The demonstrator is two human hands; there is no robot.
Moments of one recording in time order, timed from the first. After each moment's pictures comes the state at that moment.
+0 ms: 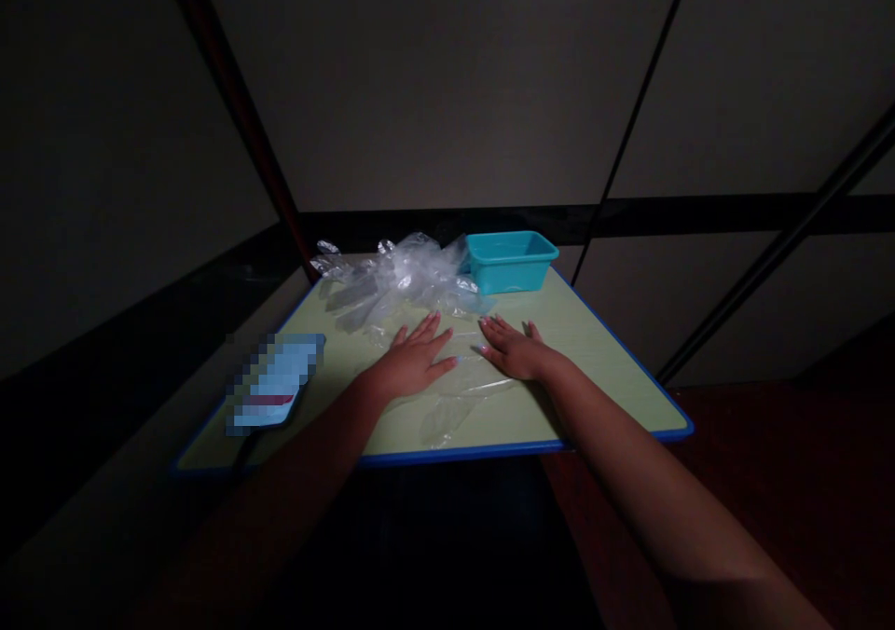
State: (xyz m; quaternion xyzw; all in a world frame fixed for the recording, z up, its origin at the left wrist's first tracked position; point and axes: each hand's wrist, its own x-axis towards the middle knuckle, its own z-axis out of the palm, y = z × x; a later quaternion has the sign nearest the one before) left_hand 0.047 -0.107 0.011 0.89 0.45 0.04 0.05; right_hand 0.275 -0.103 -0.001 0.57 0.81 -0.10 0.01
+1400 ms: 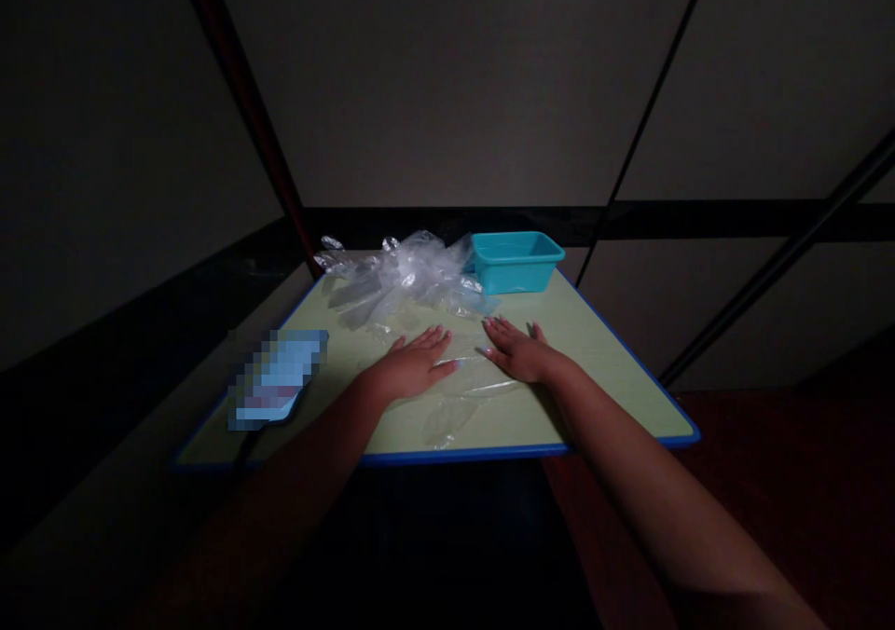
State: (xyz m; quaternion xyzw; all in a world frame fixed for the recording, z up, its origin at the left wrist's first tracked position) left_hand 0.045 -0.110 0.012 0.87 0.48 -0.01 0.11; right_hand 0.275 -0.103 0.001 0.57 0.82 -0.10 0.01
